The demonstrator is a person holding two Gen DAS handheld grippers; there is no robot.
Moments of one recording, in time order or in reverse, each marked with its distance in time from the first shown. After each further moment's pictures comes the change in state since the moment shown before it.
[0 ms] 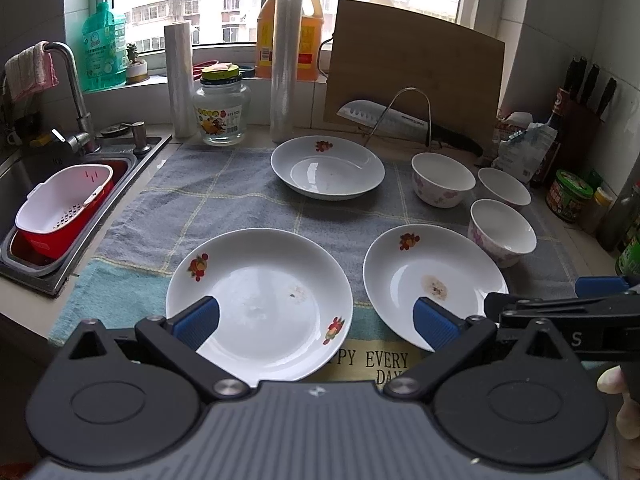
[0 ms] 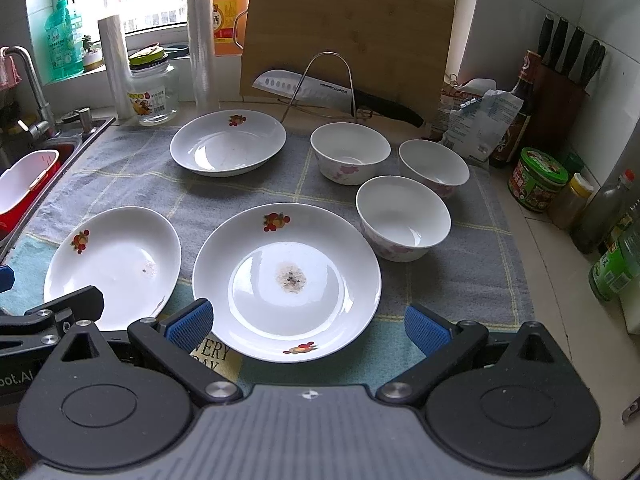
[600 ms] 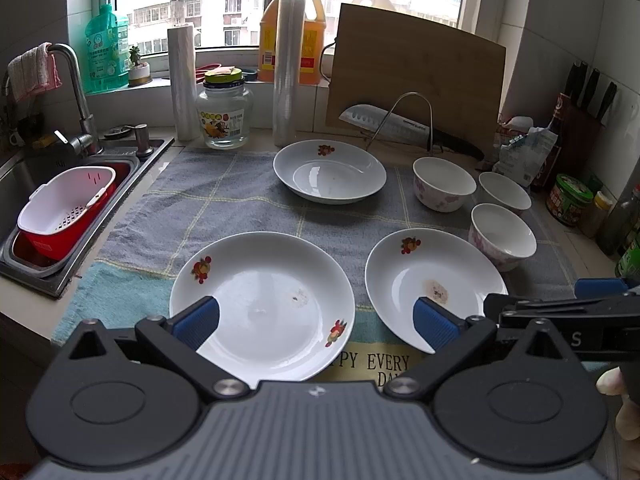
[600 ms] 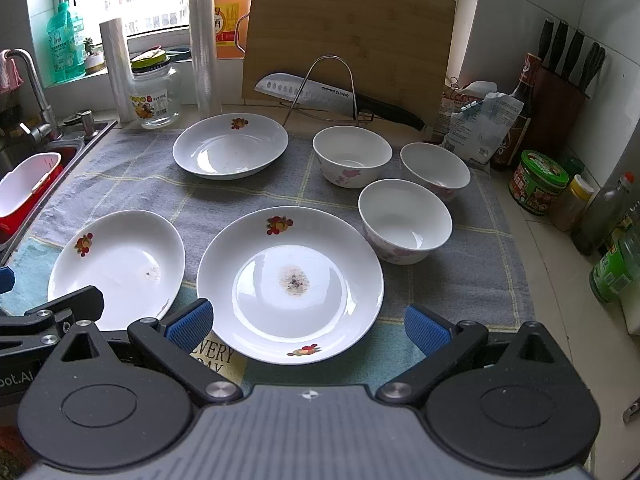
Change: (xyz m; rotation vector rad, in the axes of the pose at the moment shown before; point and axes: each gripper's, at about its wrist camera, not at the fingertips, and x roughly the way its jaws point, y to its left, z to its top) left arm -0.003 0.002 -0.001 -0.003 -0.012 0.002; right arm -0.002 0.003 0.000 -0.002 -0.009 0.000
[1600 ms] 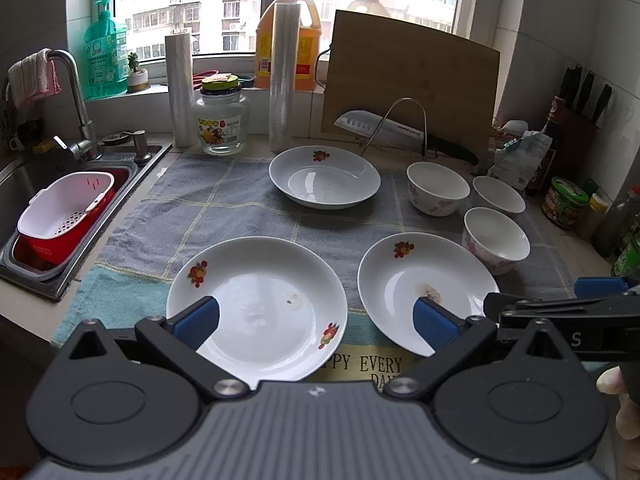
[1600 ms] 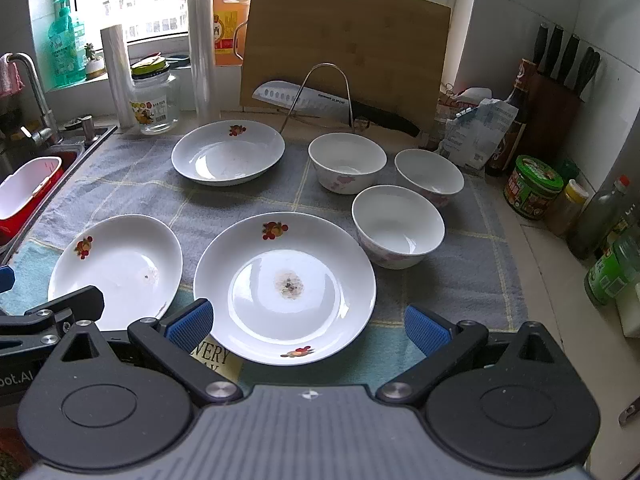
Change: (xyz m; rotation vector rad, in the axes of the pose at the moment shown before) left arm -0.006 -0.005 0.000 0.002 -0.019 -0.004; right arm -0.009 -0.006 -0.002 -0.001 -0.027 0.001
